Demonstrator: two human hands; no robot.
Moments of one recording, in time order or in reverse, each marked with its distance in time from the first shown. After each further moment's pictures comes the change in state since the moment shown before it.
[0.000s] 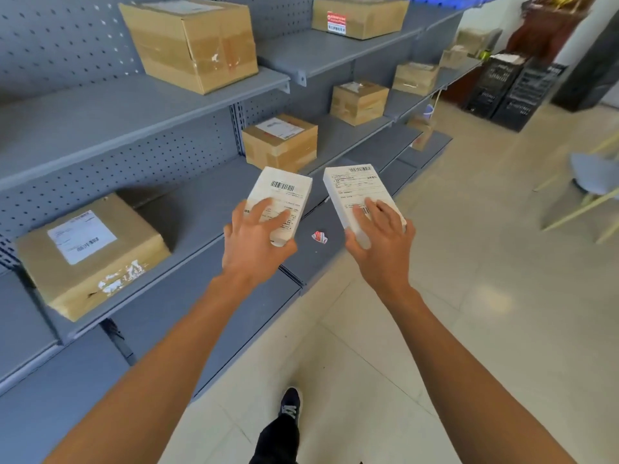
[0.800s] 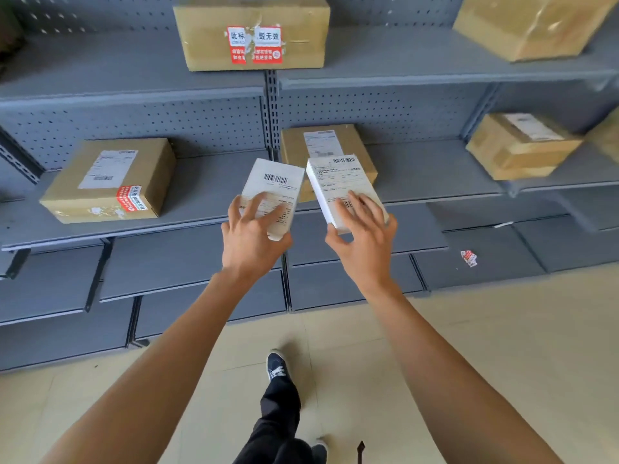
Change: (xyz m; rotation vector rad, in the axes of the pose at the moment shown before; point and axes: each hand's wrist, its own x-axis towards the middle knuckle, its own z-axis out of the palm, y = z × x) left_hand -0.274 -0.215 -0.130 0.230 0.298 -0.628; right_hand -0.104 -0.349 0.068 0.535 -0.138 -0.479
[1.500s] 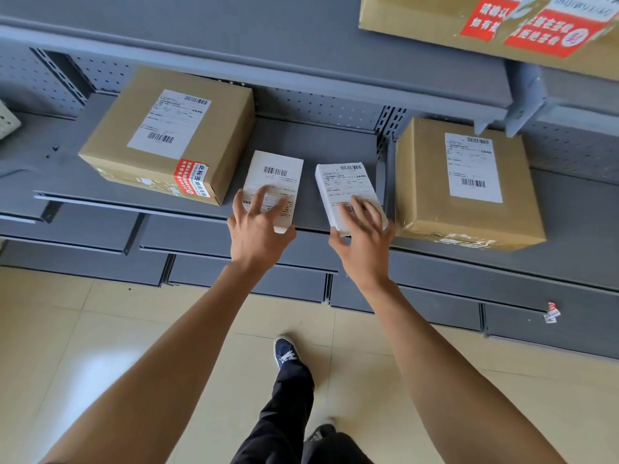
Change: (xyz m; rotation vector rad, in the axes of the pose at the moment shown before) left_hand 0.102 -0.226 0.074 0.094 -0.130 -0.390; right_hand 0.055 -0.075 0.284 0.060 -0.457 -0.093
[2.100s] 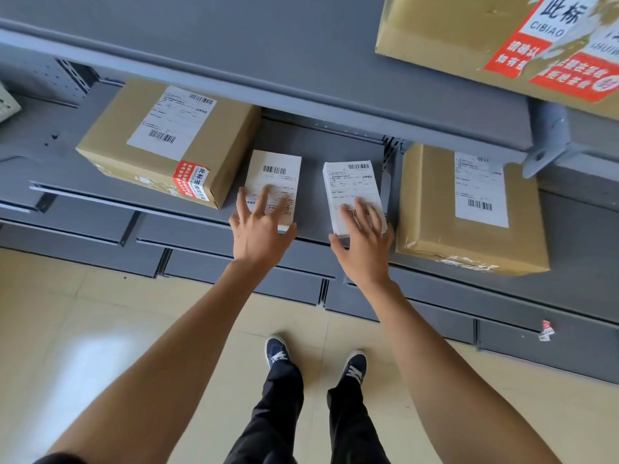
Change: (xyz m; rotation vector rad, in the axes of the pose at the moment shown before) left_hand 0.020 0.007 0.007 0.028 -0.048 -0.086; right_hand 0.027 0.008 0.002 -0.012 -0.249 0.005
